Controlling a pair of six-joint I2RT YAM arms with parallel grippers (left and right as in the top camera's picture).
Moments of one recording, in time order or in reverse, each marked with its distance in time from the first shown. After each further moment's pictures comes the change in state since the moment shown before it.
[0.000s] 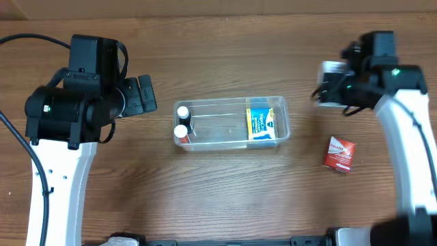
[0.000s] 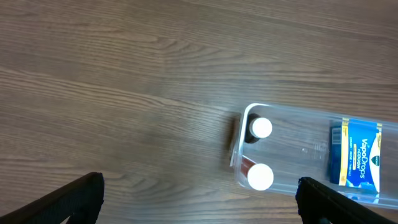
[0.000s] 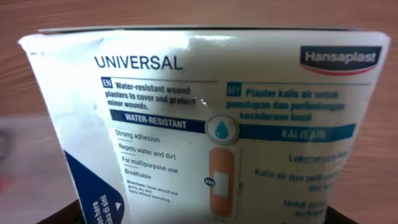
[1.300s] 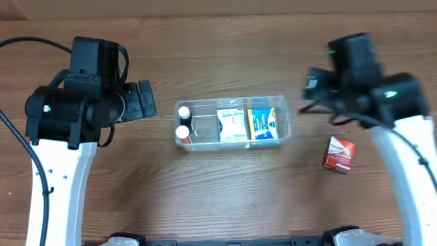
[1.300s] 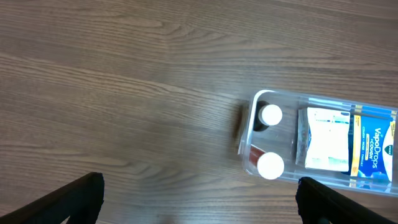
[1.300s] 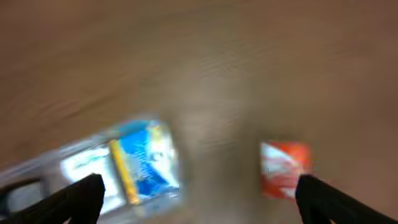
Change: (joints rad) left arm 0.000 0.000 0.000 -0.051 -0.003 0.000; right arm 0.146 -0.077 0.168 -0.243 0.309 0.447
